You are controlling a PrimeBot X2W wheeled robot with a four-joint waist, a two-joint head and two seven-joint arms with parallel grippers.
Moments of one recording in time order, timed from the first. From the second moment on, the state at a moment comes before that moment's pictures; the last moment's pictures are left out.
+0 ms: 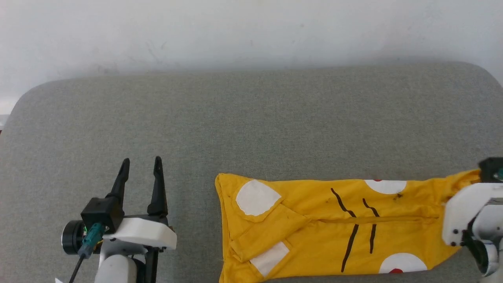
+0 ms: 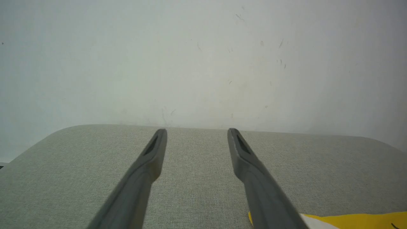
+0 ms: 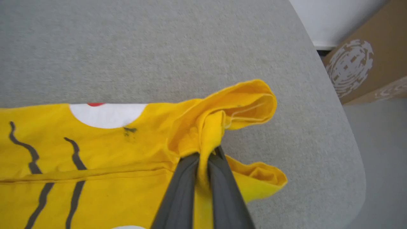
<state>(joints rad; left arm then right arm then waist) -0.12 0.06 0.02 0.18 -0.13 -0.03 -0.26 -0.18 -0.12 -0.30 0.19 -0.03 0.13 0.58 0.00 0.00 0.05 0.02</state>
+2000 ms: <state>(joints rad) -0.12 0.05 0.01 0.17 -0.15 -0.02 -0.26 -0.17 -0.05 0.14 0.01 0.45 0.13 -0.02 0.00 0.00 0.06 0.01</state>
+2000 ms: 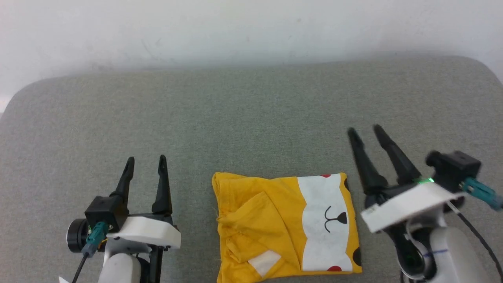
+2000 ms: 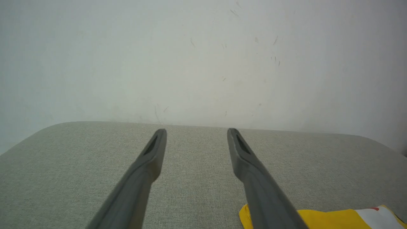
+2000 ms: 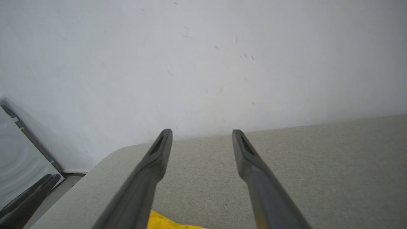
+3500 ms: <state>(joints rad) -0.12 0.05 0.01 0.16 -0.15 -0.02 -0.26 -0.33 -0.05 0.20 0.52 0.32 0.13 0.23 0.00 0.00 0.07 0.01</state>
